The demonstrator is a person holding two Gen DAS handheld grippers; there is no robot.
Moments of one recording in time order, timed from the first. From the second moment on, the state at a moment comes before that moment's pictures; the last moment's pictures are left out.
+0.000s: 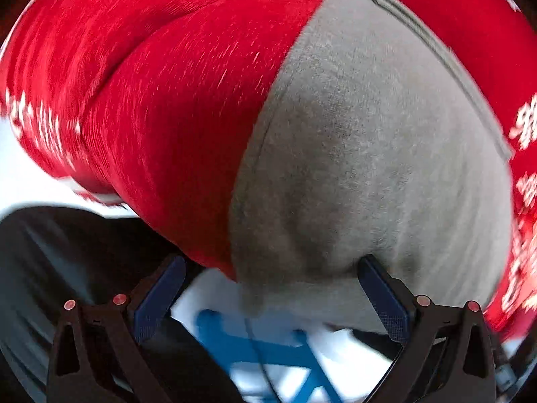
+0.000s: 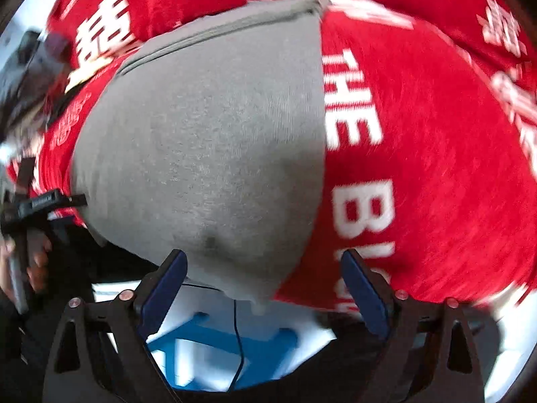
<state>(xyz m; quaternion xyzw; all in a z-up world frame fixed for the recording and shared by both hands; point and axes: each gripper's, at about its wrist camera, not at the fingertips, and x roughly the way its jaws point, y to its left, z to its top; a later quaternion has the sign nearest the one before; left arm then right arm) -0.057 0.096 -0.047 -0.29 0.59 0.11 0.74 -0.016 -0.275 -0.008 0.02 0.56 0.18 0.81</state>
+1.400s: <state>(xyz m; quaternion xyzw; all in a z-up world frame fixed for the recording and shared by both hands) 0.073 0.023 0.004 -0.06 0.48 0.09 0.87 0.106 -0.173 0.008 -0.07 0.44 0.09 0.89</state>
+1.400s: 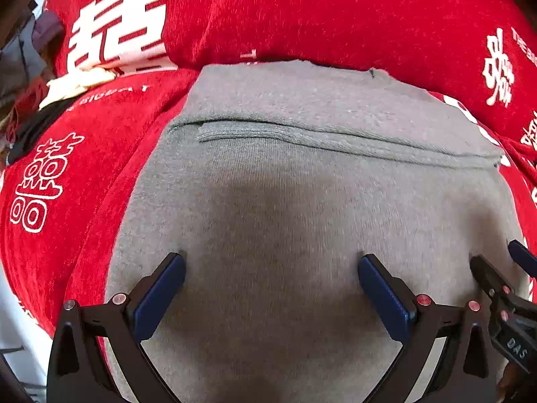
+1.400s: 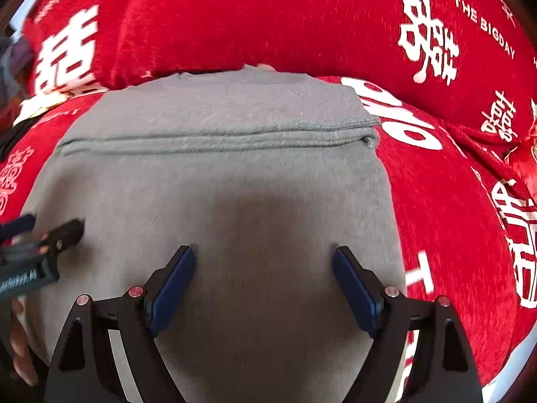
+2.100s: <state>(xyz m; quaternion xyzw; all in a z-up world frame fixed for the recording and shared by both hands) -0.009 0.018 -0.002 -0.07 0.50 0.06 0.86 0.008 -0.195 -0.008 -0.13 0.46 0.15 0.87</state>
